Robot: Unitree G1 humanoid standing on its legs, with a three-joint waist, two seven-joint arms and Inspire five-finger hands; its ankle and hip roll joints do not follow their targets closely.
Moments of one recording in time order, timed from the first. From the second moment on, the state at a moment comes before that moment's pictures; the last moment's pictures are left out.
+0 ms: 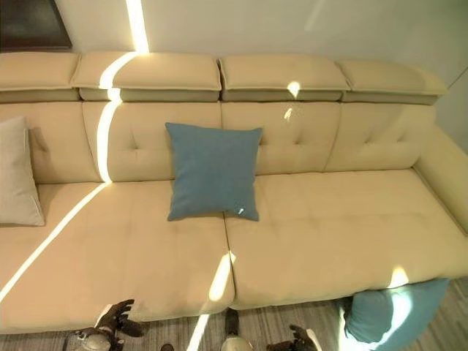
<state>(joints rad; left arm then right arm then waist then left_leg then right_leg) -0.05 0.29 -0.19 1.17 0.00 -0.08 0.15 -0.04 -0.25 0.13 1.24 -0.01 -0.05 -0.18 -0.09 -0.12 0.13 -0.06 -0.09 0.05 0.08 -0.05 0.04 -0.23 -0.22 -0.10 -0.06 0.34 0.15</state>
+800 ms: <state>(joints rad) -0.06 0.23 -0.19 1.22 0.00 -0.06 0.16 -0.05 -0.32 0.16 1.29 0.00 -0.04 -0.20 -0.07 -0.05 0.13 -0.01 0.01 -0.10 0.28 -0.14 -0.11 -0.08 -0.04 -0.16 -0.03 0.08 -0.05</state>
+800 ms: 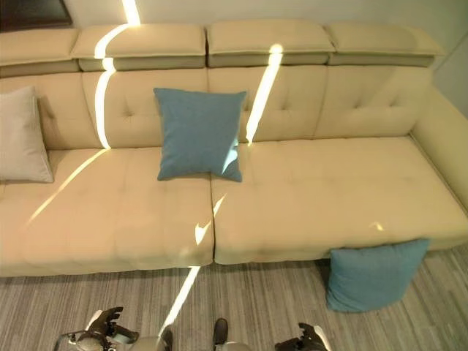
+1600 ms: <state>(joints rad) 0.01 0.27 -0.19 1.22 0.00 -0.04 0.16 -0.06 -0.26 0.15 1.28 -0.01 -0.03 -0.19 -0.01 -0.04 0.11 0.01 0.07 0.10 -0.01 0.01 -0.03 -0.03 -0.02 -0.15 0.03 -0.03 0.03</state>
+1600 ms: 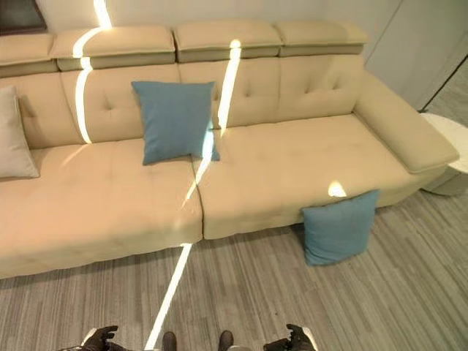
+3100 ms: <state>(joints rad) -0.11 0.20 -0.23 1.21 -0.04 -0.06 0.14 -0.04 -0.26 0.13 1.29 0.07 -0.03 -0.23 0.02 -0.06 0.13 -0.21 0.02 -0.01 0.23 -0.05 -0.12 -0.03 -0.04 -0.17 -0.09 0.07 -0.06</state>
